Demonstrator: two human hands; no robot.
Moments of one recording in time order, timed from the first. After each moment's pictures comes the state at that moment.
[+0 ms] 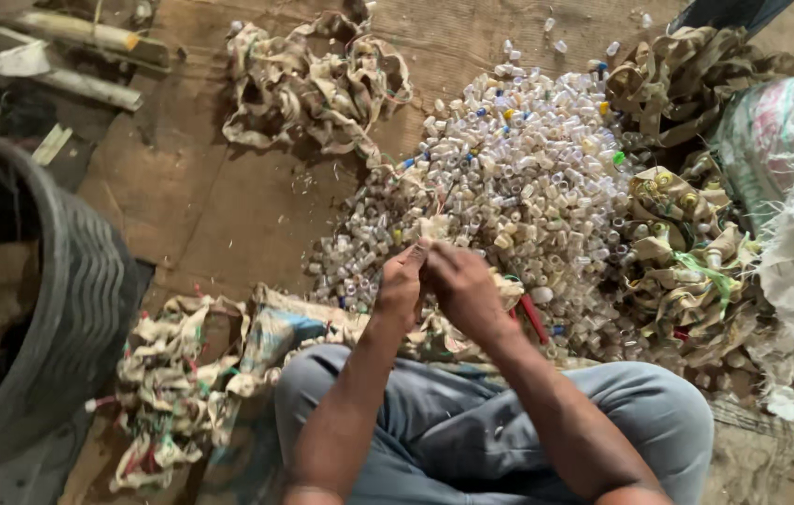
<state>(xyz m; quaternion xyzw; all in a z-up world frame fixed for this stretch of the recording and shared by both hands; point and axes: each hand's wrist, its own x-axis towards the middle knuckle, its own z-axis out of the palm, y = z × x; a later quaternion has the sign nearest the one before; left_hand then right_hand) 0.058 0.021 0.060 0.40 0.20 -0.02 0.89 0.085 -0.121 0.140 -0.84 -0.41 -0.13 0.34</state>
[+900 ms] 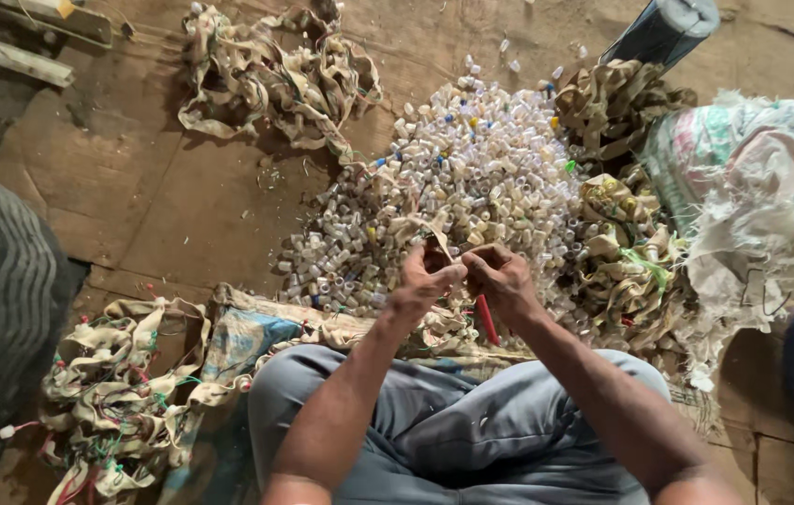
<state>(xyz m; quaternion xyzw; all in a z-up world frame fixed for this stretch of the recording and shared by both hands) 0.065 -0.017 0.036 0.51 0.09 -0.05 0.85 0.096 -0.182 0.118 -0.72 -0.01 0.21 0.66</state>
